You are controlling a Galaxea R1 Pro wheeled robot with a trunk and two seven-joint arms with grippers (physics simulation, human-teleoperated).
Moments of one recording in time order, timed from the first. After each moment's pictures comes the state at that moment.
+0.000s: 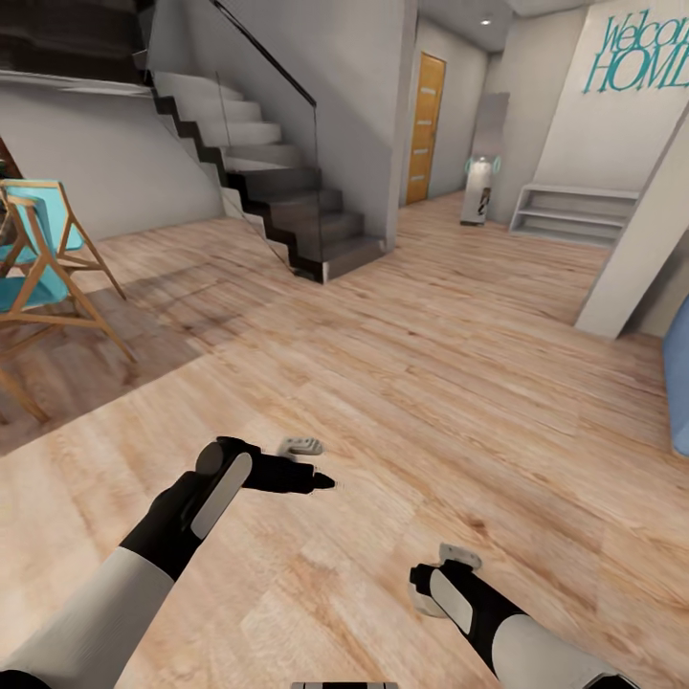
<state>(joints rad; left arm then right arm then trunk) -0.75 0.08 -0.41 -1.13 0.57 1.05 -0.14 -0.66 0.05 0.44 -0.32 -0.73 0.28 -0.38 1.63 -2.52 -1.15</state>
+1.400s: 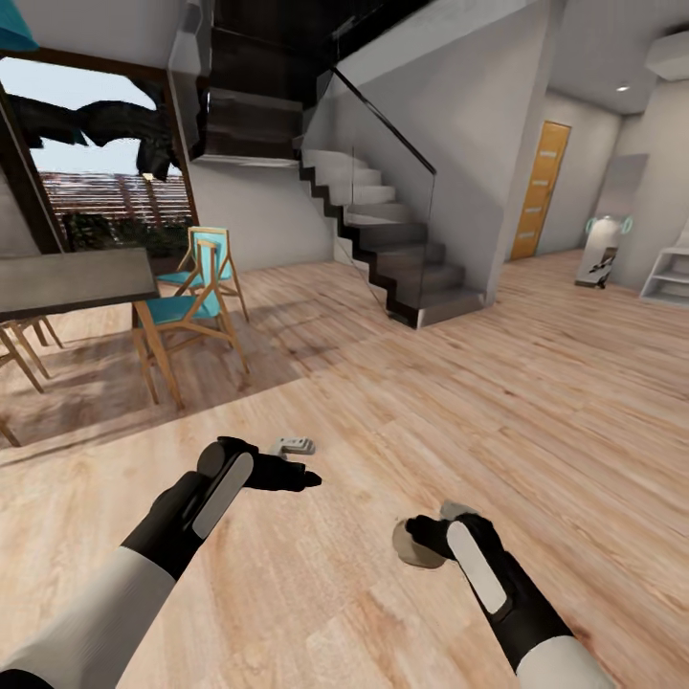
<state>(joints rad) -0.75 0.07 -0.41 -1.12 0.56 1.04 0.02 -0.51 0.01 0.19 -1.00 -0.73 0.67 -0.49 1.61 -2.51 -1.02</state>
